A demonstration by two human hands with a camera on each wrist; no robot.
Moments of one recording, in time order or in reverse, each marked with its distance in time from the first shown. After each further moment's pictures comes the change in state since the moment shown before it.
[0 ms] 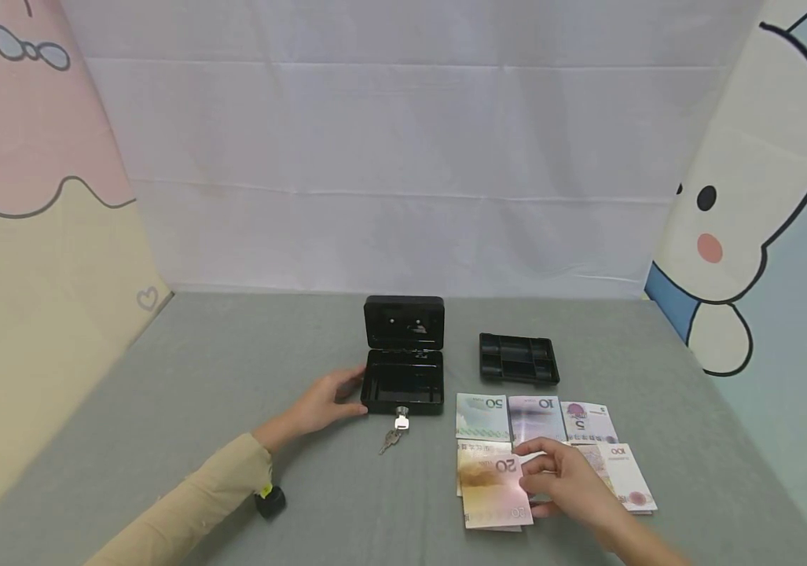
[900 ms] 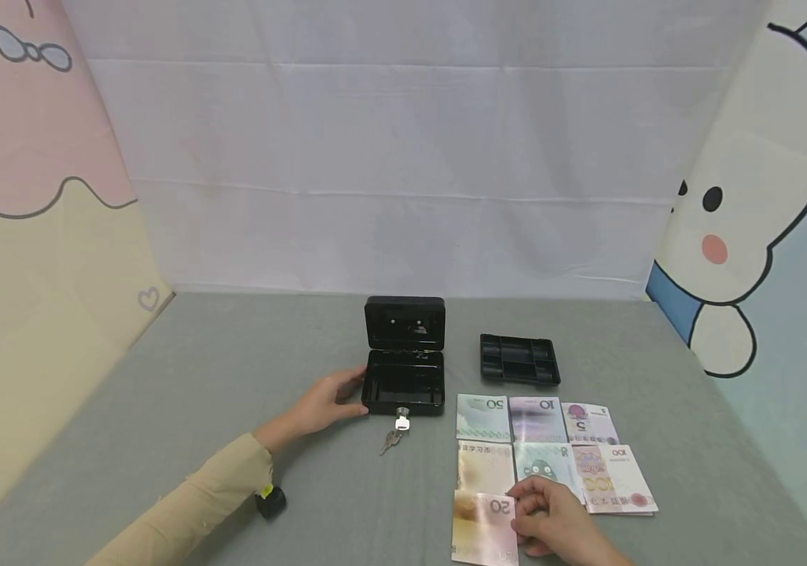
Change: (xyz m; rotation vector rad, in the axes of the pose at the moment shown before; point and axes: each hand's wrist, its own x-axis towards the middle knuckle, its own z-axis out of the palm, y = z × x) left_hand 0.000 -0.003 0.000 0.018 0.011 0.047; right_hand -0.002 0.036 0.024 -0.037 -0.049 -0.019
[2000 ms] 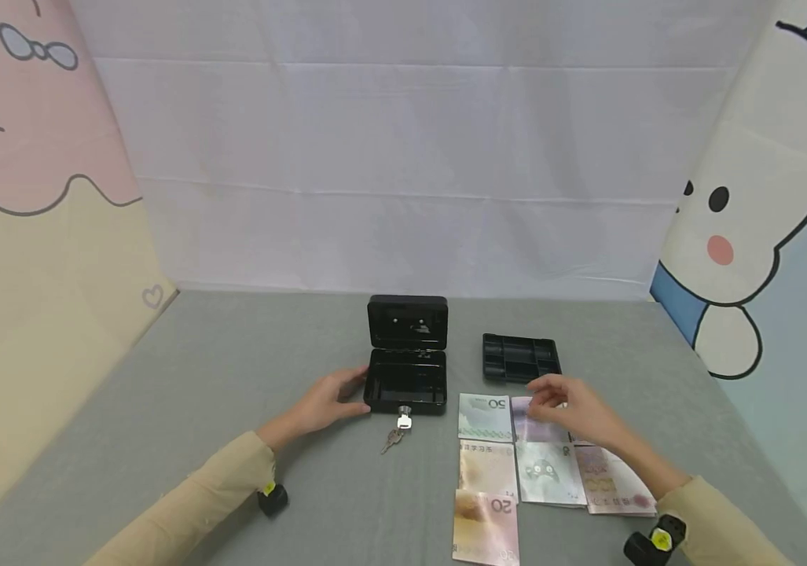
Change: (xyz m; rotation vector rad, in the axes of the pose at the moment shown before) left_hand 0.000 0.001 0.000 0.008 -0.015 -0.025; right_hand 0.058 -0.041 -0.087 -0.447 0.126 -0.551
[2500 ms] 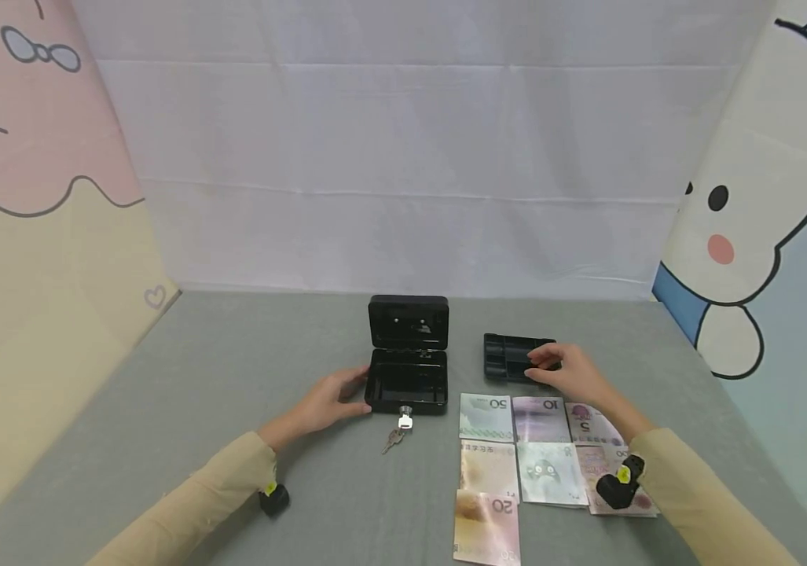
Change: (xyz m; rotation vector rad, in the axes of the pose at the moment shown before) left_hand 0.000 0.001 0.001 -0.010 0.000 -0.012; right_hand 0.041 0.036 -0.014 -0.106 0.110 0.049
